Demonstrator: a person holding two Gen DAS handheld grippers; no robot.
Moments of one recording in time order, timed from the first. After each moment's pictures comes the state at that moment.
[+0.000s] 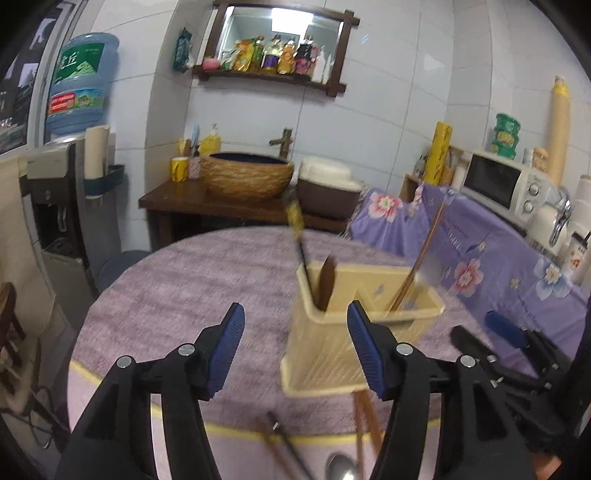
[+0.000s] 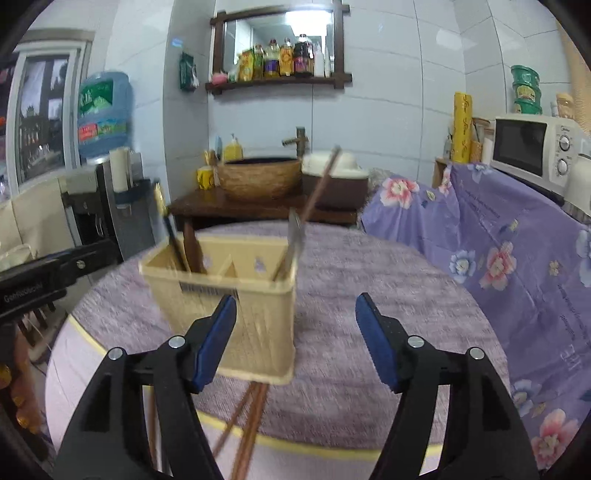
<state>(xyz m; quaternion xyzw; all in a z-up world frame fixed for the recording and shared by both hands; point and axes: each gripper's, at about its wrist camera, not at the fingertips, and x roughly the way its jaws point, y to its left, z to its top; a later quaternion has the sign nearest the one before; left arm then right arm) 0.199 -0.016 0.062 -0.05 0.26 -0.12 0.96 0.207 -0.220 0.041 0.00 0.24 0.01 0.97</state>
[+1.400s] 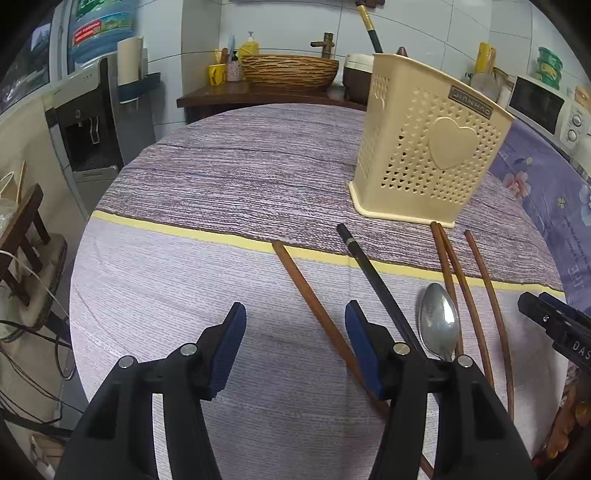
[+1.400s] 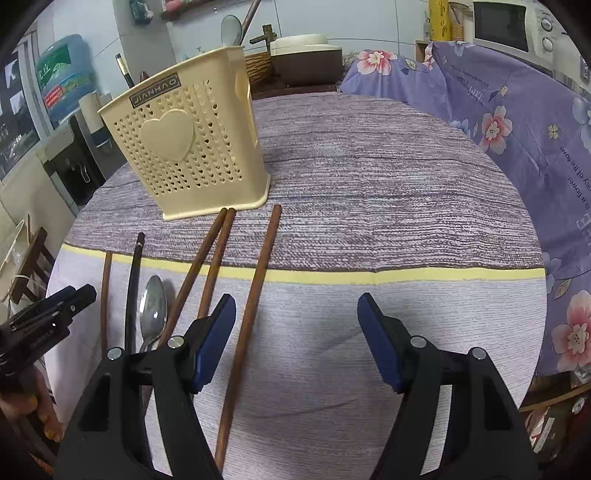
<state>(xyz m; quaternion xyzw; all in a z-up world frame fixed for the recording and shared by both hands) 0.156 0.008 -0.054 -0.02 0.41 -0.05 0.91 0.169 -0.249 -0.057 0.08 0.41 0.00 0.91</state>
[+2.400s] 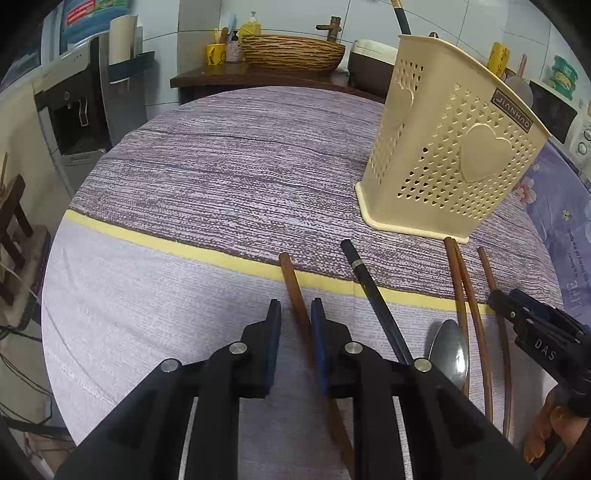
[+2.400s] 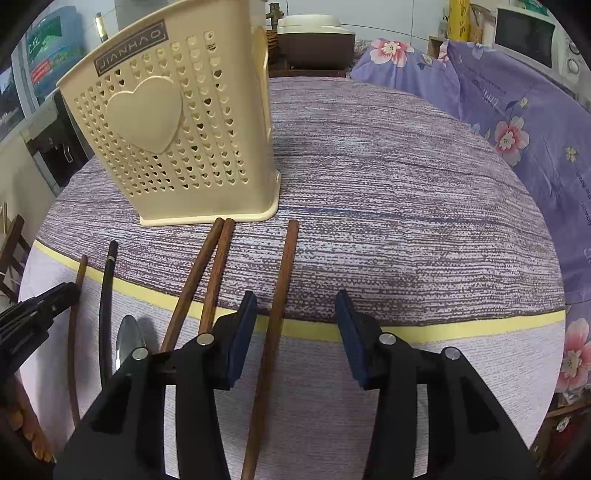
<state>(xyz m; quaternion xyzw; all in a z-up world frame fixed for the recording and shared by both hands) 0.196 0.006 -0.062 -0.04 0.44 -0.06 0.89 0.231 -0.222 -0.074 0.04 0.44 -0.02 0.90</state>
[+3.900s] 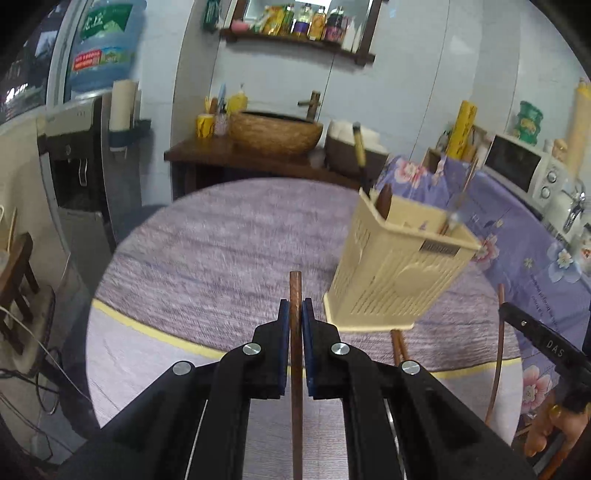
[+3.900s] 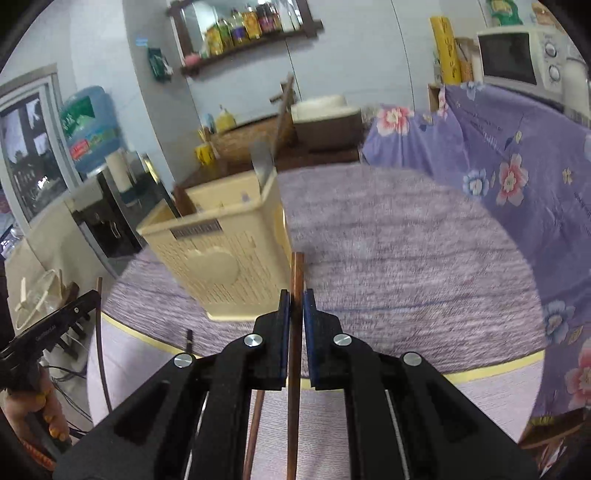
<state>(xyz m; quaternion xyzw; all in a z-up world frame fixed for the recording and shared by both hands) 0.182 0.027 0.040 -0.07 0.31 -0.10 0.94 0.193 -0.260 0.026 0.12 0.30 0.04 0.95</state>
